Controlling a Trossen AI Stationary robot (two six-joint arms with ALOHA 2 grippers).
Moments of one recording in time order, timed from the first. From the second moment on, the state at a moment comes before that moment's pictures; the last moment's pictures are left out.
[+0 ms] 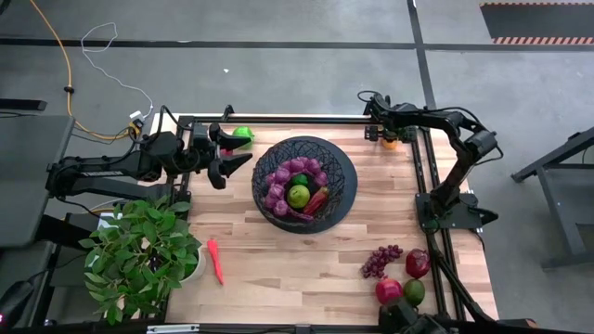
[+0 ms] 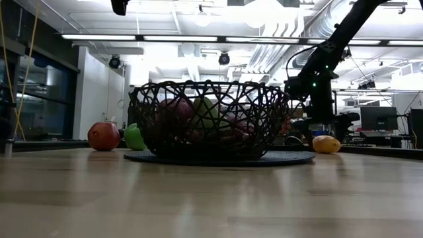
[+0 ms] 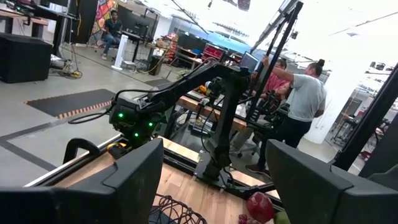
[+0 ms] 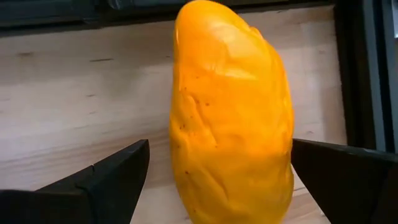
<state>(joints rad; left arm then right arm) 0.20 0.77 0.75 0.09 -0.15 -0.34 -0.96 1.71 0.97 -0.66 0.30 0.72</state>
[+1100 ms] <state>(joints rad) 0.20 0.77 0.75 0.09 -0.16 -0.34 -0.79 1.36 0.97 -0.73 0.38 0.52</state>
